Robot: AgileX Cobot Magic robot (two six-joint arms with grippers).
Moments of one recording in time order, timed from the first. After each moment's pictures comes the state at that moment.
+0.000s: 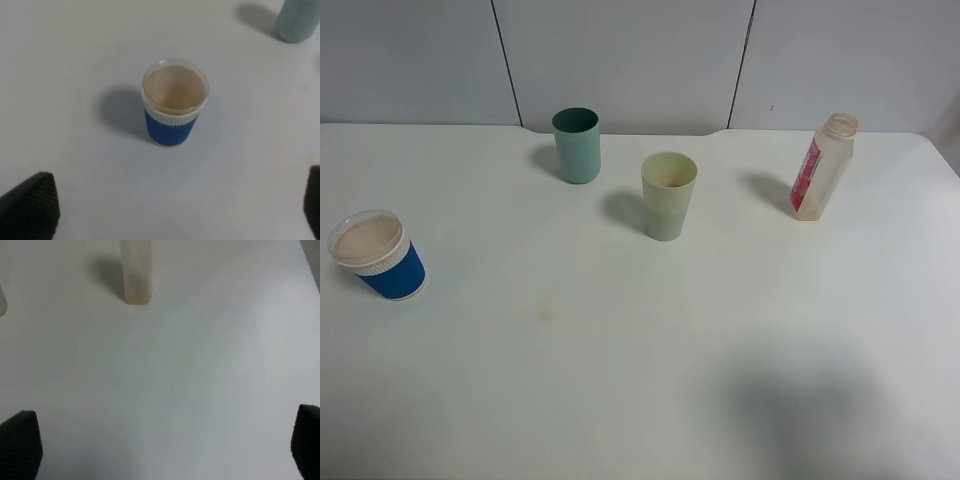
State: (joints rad) left arm -0.05 -0.01 -0.51 0.05 1.06 -0.14; right arm 0.05 0.00 -0.49 -0.05 1.07 -0.05
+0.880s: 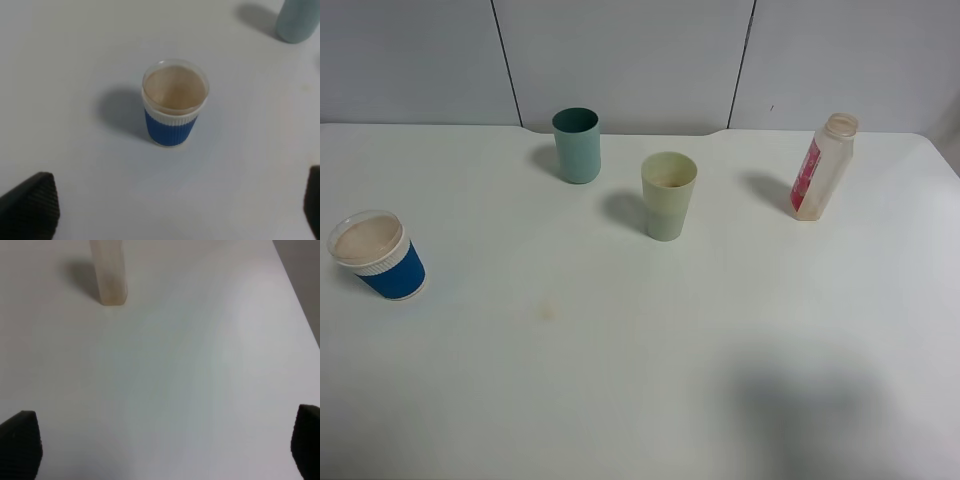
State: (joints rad) left arm -0.05 -0.01 -0.51 0.05 1.06 -0.14; right arm -0.04 0.00 -0.49 -0.05 1.07 -0.06
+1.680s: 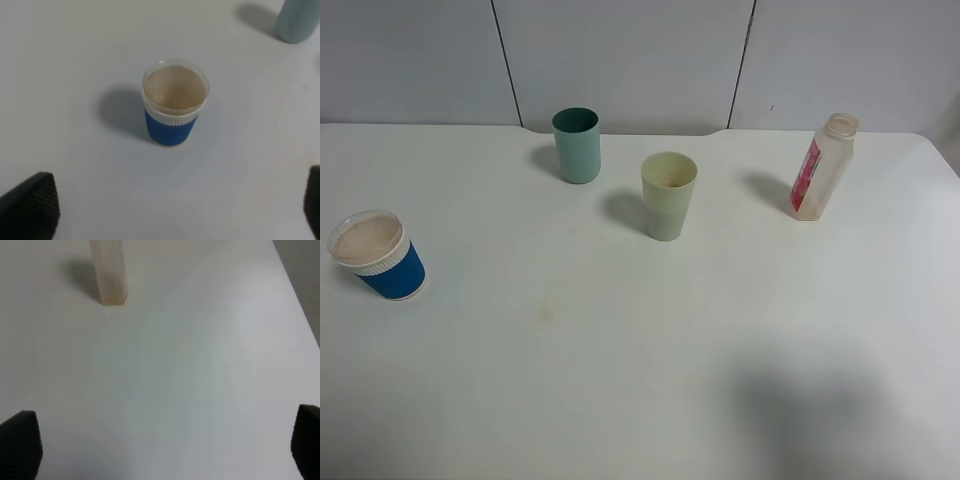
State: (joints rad) left arm -0.05 -0.01 -0.51 0.05 1.06 -0.14; right arm -0.04 0.00 -0.49 -0.05 1.07 -0.06
